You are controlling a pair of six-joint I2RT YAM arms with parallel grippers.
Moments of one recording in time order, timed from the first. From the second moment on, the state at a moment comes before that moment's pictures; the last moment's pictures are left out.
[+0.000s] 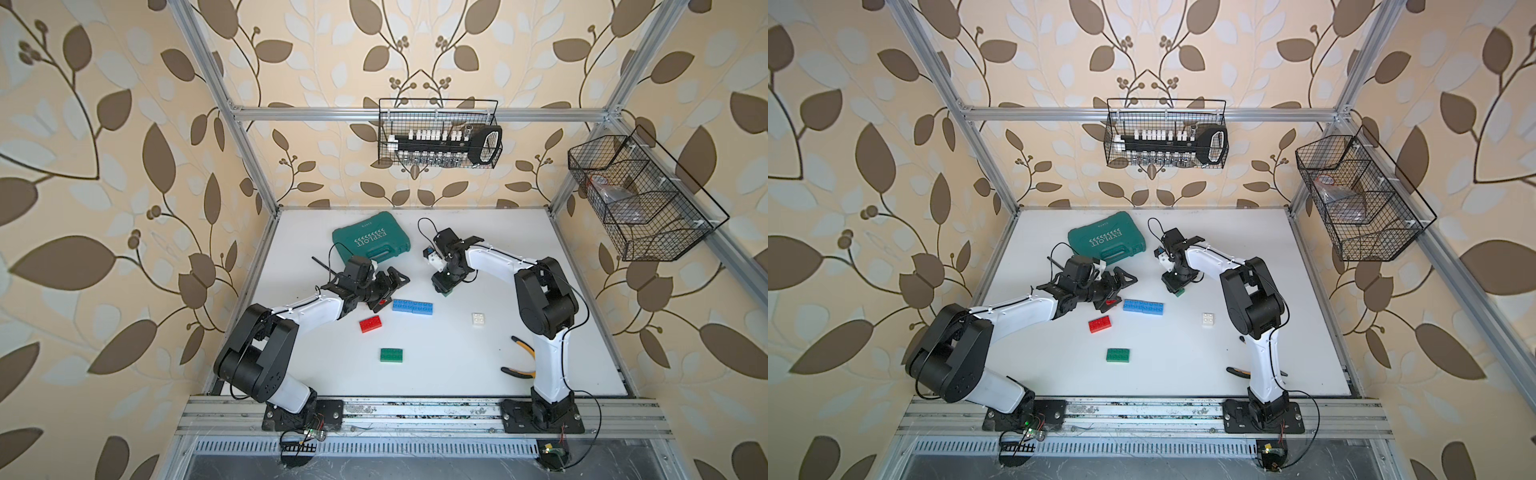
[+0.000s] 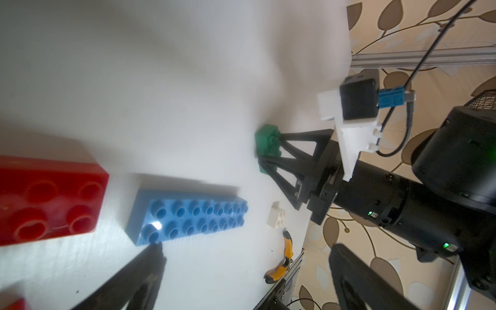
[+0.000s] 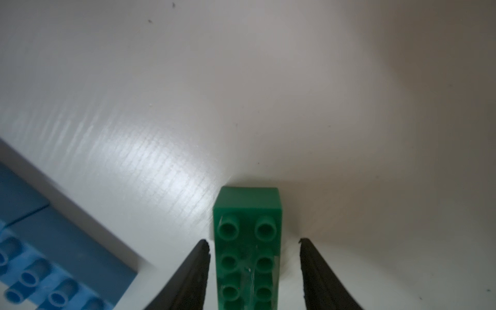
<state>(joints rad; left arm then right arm) -0.50 1.52 0.76 0.06 0.48 -1.13 0.46 2.08 1.53 -0.80 -0.02 -0.18</state>
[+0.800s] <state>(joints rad) -0.49 1.55 0.77 0.04 0.48 -1.12 0.51 1.98 1.53 -0.82 -0.16 -0.26</state>
